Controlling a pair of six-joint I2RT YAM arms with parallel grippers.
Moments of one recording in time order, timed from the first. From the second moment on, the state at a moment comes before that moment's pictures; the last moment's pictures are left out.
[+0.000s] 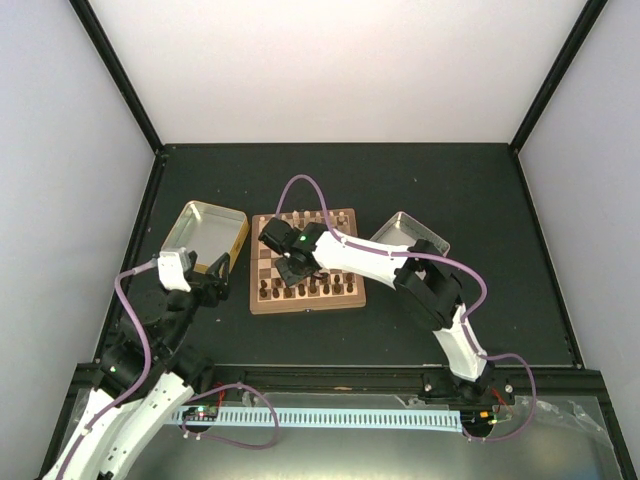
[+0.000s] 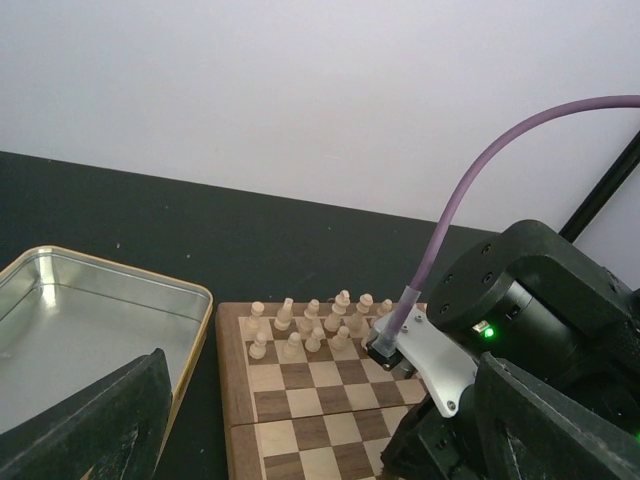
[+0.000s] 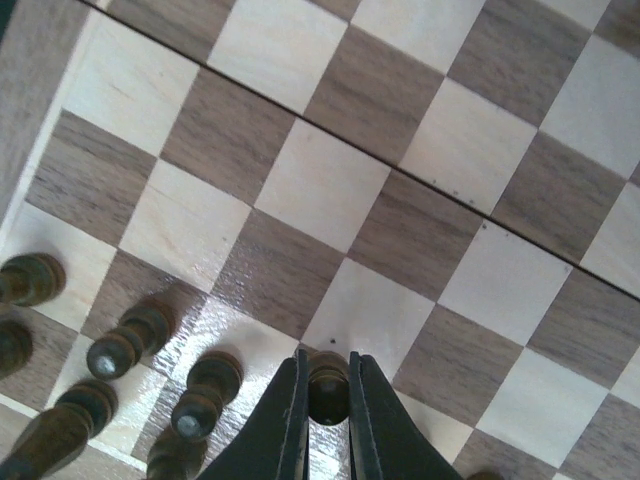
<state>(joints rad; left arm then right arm) -0.53 0.17 0.59 -0.56 -0.27 -0.37 1.03 2.12 1.71 -0.82 0.16 0.43</state>
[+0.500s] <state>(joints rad) -0.53 0.17 0.59 -0.58 -0.29 -0.37 1.03 2.12 1.71 -0.88 0.13 0.43</state>
